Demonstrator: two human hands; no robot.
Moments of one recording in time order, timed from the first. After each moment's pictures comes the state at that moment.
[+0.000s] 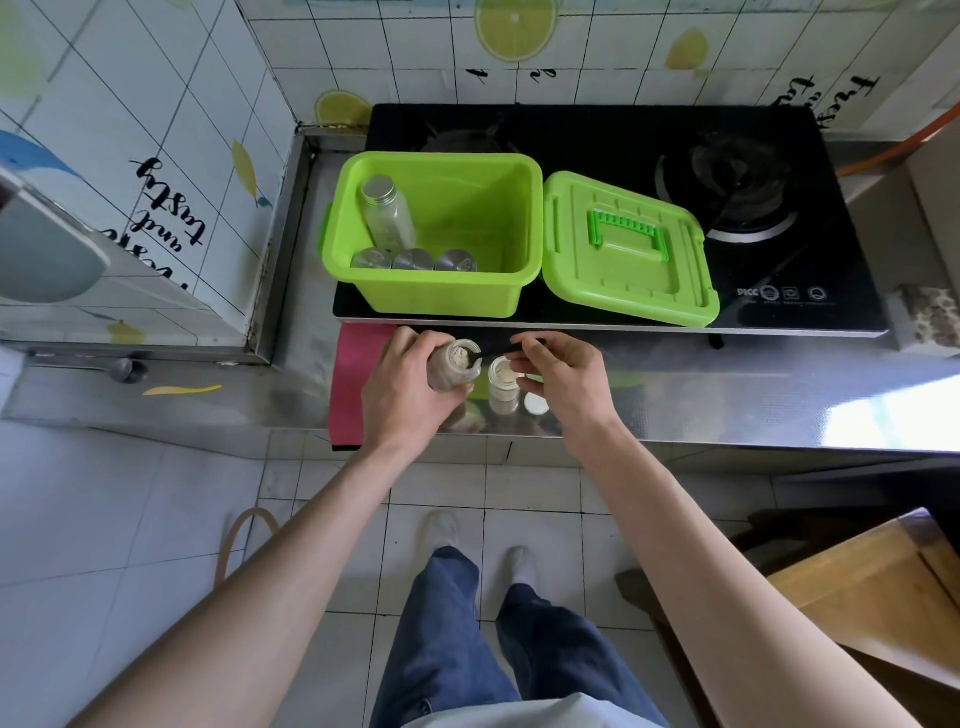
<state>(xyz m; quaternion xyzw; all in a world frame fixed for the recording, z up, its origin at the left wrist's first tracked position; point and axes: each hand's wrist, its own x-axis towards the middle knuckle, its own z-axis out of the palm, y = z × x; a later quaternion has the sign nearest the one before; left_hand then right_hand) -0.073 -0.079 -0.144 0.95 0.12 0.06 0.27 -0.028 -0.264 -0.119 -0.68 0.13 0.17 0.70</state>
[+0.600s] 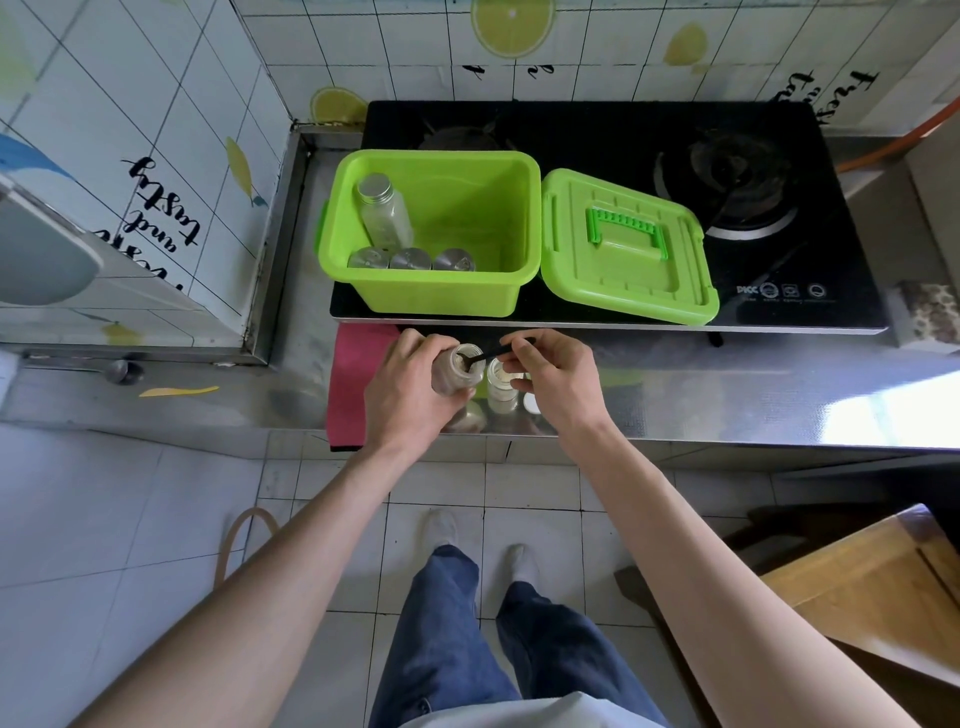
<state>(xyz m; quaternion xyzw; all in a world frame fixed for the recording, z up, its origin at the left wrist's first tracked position) -0.071 -0.080 -0.150 0.96 0.10 0.05 0.25 -0.028 -0.259 -0.120 -0.73 0.08 0.16 0.66</state>
